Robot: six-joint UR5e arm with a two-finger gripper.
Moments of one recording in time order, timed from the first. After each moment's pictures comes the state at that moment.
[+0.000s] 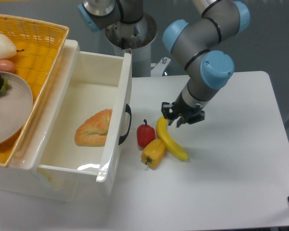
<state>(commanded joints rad) 2.61 -1.88 -1.61 -1.44 1.27 0.70</state>
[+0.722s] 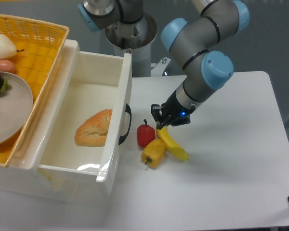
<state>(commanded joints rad) 2.62 -1.88 -1.59 -1.46 1.16 0.70</state>
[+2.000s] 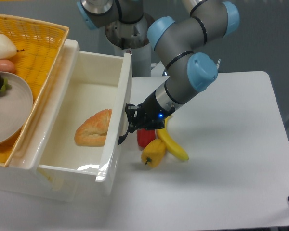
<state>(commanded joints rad) 2.54 -1.86 -1.59 -1.51 1.00 0.69</state>
